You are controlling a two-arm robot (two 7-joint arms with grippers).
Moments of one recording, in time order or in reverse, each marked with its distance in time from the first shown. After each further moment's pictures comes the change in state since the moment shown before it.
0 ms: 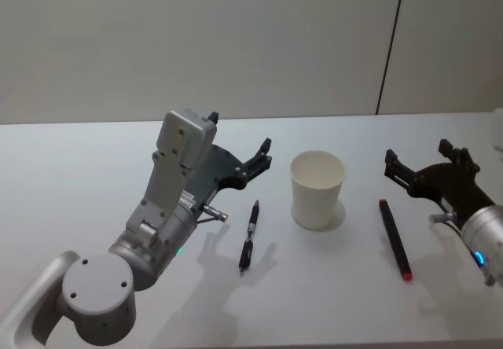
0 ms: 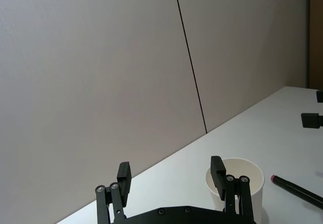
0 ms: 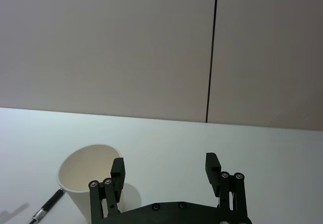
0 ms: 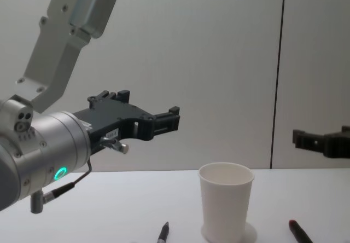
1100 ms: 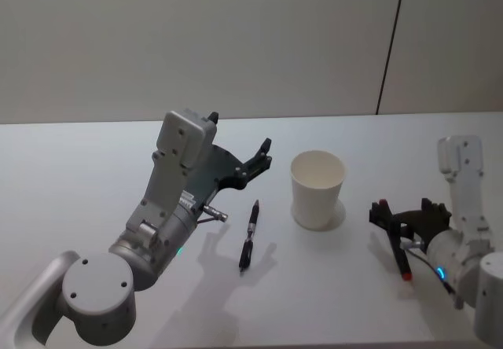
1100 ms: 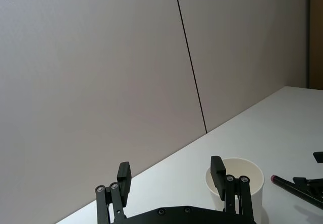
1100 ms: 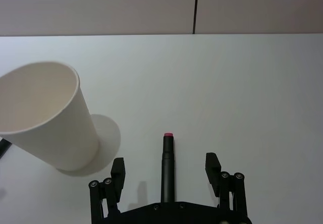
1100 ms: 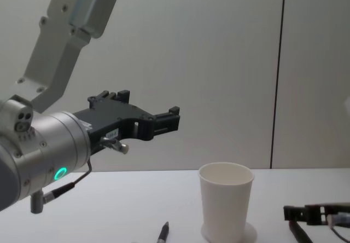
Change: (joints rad) left arm 0.000 0.000 0.000 0.000 0.000 0.000 0.000; right arm 0.095 -0.107 -0.037 0.204 -0.019 0.242 -0.126
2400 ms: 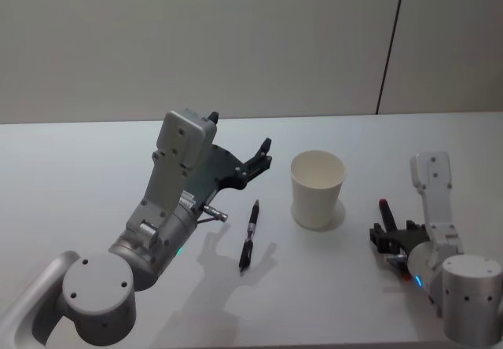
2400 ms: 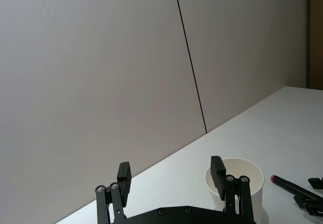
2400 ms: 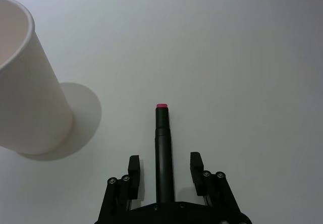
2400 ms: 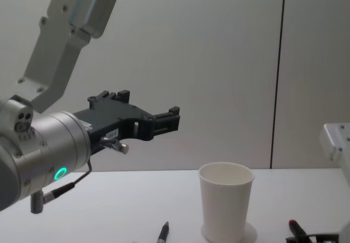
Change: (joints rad) left arm 0.000 0.000 0.000 0.000 0.000 0.000 0.000; right arm 0.067 -0.075 -0.018 0.167 -0.063 0.044 -0.079
